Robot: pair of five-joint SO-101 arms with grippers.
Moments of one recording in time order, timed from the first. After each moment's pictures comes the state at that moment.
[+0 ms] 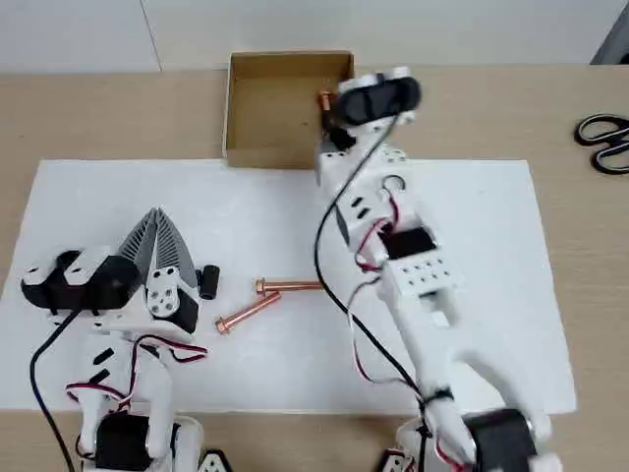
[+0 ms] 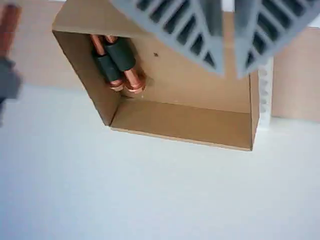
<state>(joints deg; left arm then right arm) -0.7 -103.4 80.3 36.6 17.8 -21.0 -13.8 33.8 10.4 -5.4</state>
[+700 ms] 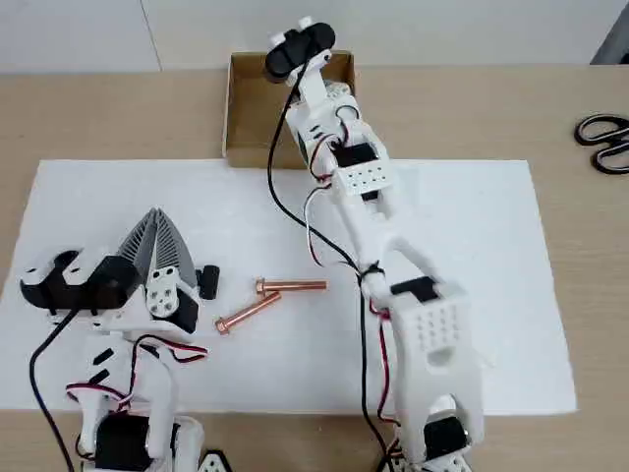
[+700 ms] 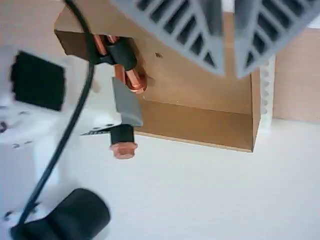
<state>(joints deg) -0.7 -103.4 80.3 36.6 17.9 -20.7 45.6 -32.8 17.1 12.6</state>
